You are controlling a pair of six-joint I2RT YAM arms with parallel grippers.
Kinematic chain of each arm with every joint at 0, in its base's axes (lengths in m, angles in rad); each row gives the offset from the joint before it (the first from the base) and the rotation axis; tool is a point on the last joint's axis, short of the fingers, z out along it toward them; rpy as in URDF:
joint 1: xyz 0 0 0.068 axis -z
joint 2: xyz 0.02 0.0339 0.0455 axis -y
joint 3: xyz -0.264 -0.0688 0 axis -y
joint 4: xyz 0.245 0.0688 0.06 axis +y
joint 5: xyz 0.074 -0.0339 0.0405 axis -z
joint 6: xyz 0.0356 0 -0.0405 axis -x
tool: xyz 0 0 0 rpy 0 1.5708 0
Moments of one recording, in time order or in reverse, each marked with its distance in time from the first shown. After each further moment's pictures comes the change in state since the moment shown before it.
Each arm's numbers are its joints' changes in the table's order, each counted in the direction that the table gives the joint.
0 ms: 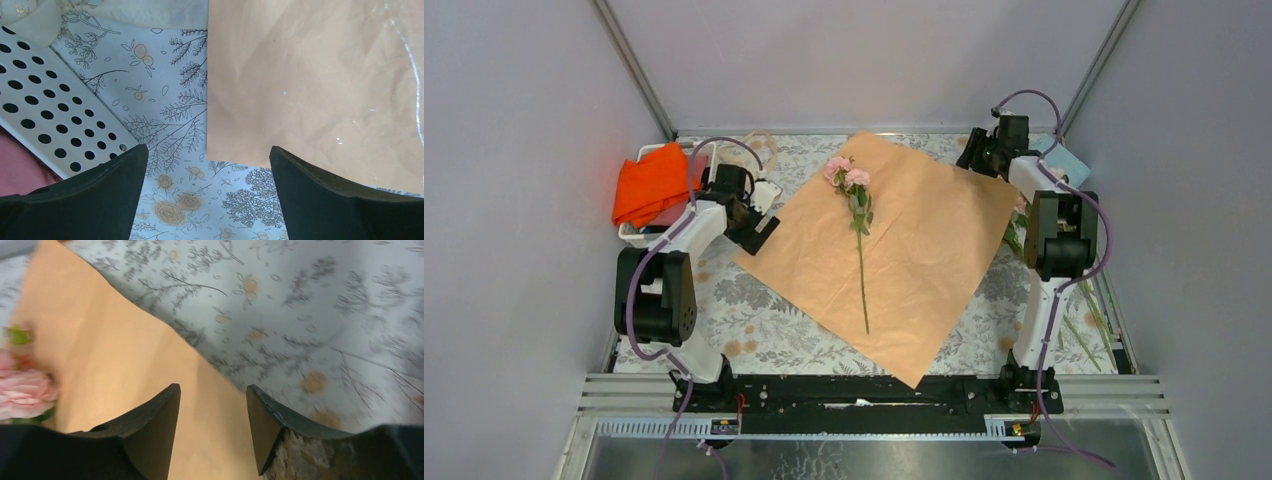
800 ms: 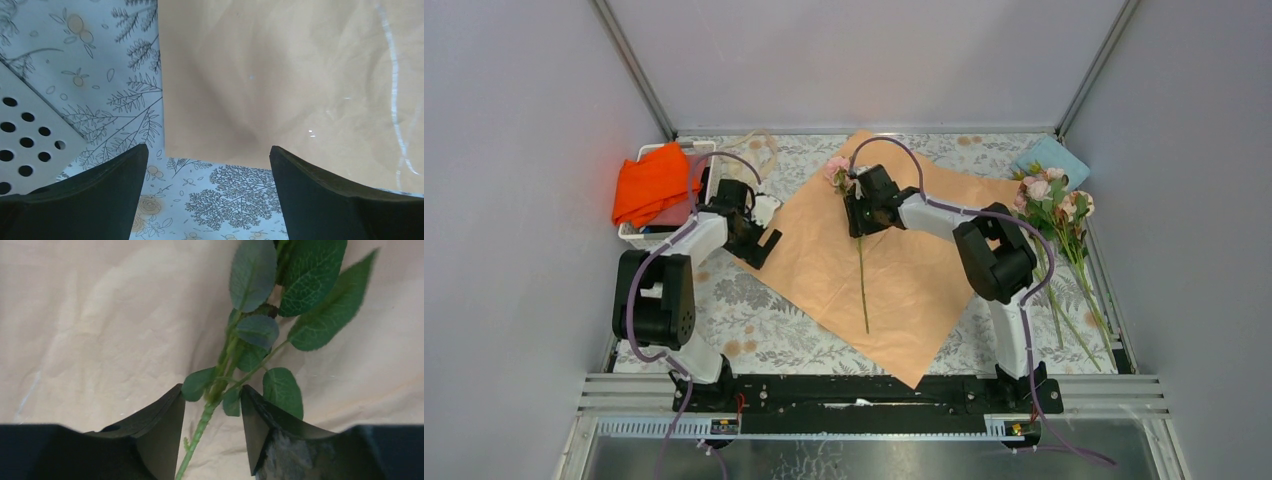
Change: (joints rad) left arm 0.000 0.042 -0.106 -0.025 0.084 0.079; right arm -0.653 0.071 -0.150 0.113 0.214 0.055
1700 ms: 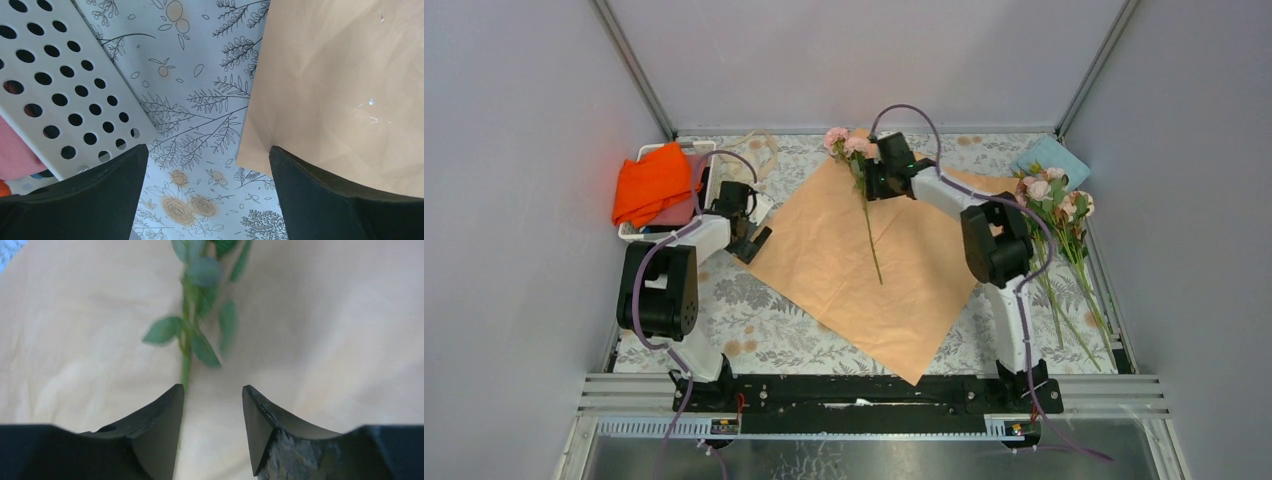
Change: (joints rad) left arm -0.003 -0.068 -0.058 -0.203 -0.325 -0.051; right arm 0.116 -0.188 0.302 0.031 0.109 0.024
